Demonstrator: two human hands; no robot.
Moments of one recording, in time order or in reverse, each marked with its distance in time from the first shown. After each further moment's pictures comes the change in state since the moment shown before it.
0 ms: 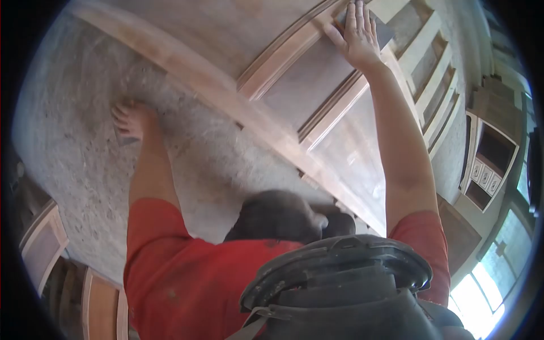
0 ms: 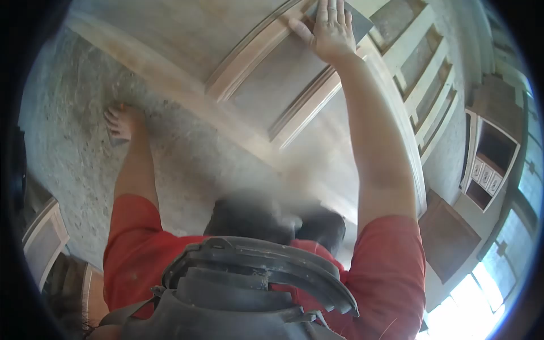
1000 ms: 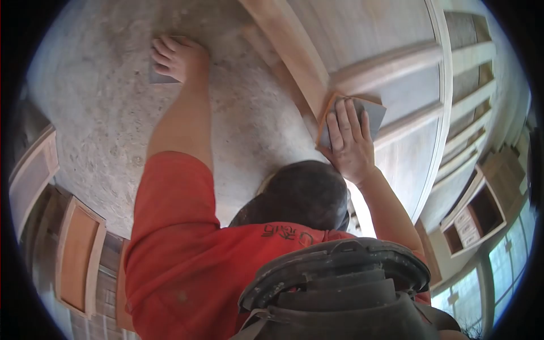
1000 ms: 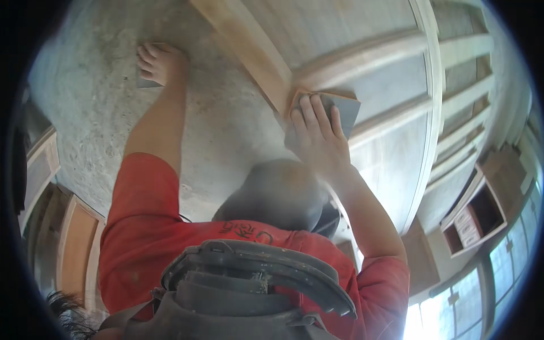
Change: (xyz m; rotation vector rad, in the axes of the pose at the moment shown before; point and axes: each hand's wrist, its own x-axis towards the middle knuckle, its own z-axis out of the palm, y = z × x) left_hand 0.003 0.000 0.013 -0.057 0.231 0.068; right_hand -0.131 -0.176 -0.064 0.359 -0.364 -0.473
